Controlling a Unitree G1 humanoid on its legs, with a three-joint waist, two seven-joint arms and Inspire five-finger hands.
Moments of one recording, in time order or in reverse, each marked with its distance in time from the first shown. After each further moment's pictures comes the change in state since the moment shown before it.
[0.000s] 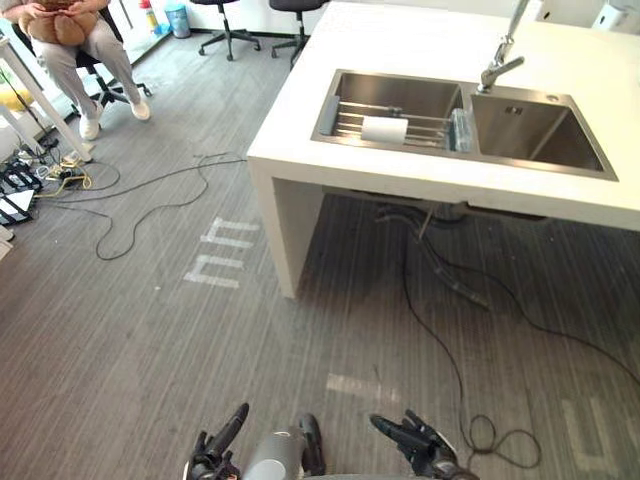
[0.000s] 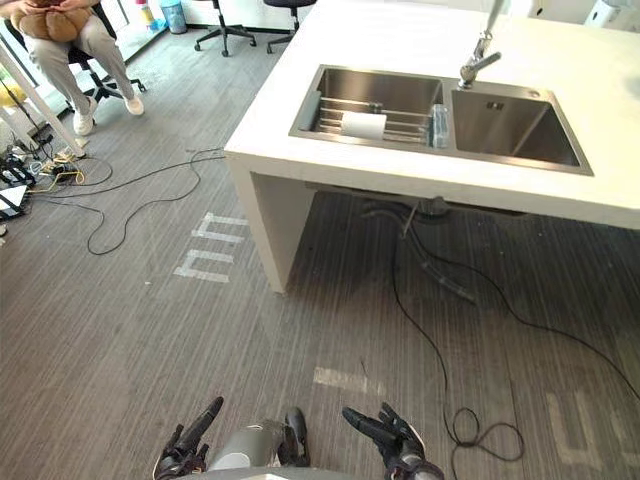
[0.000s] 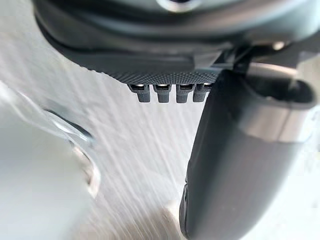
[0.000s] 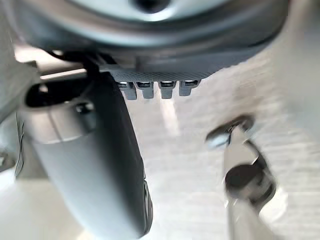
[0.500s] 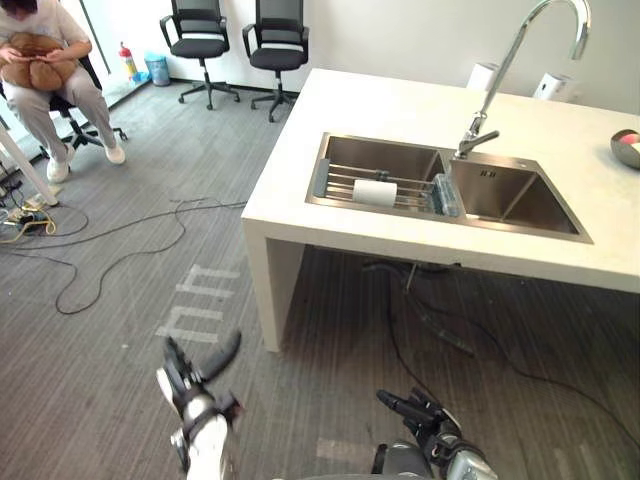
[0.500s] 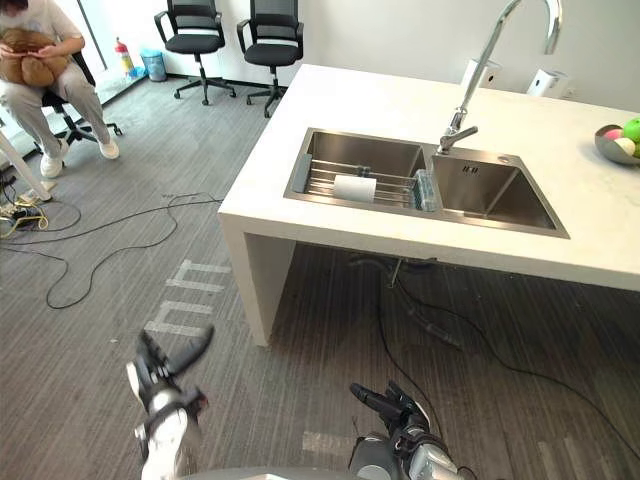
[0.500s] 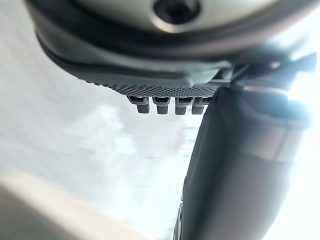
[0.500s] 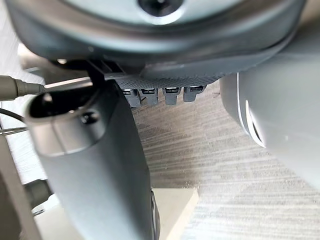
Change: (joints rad) left arm -0.081 0.025 -0.178 -0.670 0.343 -0.129 0.492; right arm -0.062 -0.056 -0.048 0.025 0.035 0.030 -0.027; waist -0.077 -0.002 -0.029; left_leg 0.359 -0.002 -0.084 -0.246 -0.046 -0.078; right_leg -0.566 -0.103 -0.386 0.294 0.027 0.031
